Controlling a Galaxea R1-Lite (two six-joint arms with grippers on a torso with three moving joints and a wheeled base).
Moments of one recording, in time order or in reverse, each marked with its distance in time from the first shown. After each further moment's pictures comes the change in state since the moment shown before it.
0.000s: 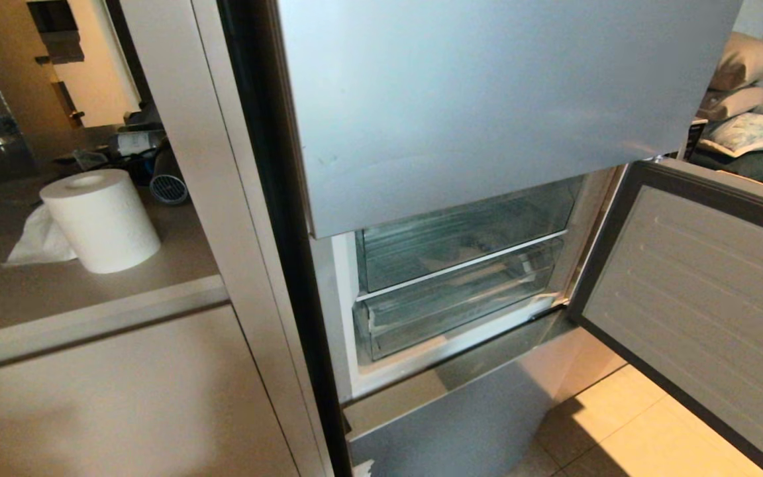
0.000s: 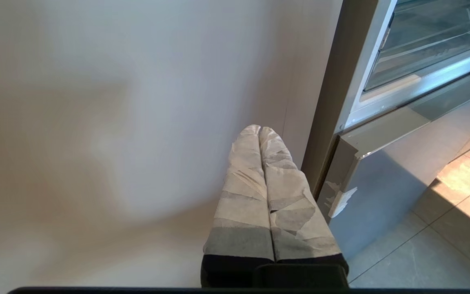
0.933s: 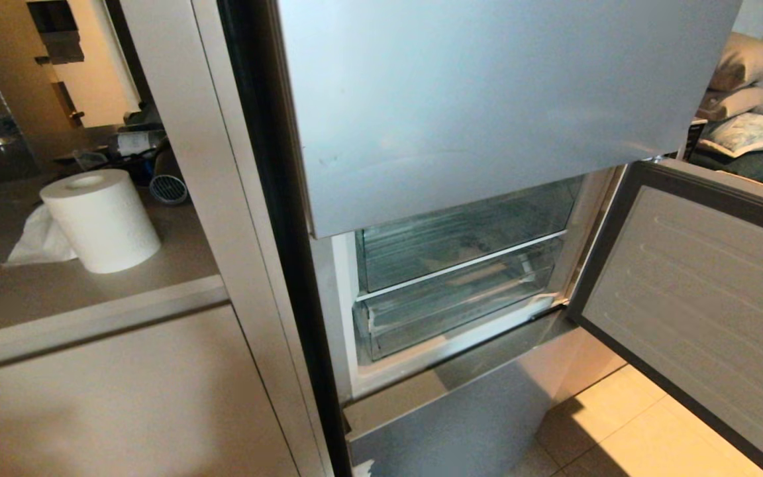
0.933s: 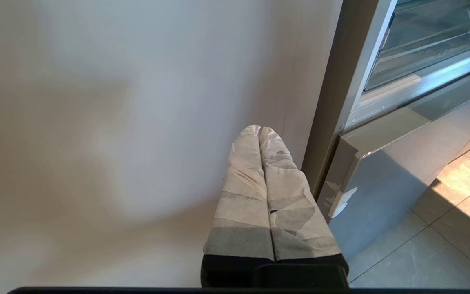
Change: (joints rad) left arm 0.000 0.000 0.000 0.000 0.000 0.000; right arm -0.116 -0.287 0.009 -0.007 0.025 -0.009
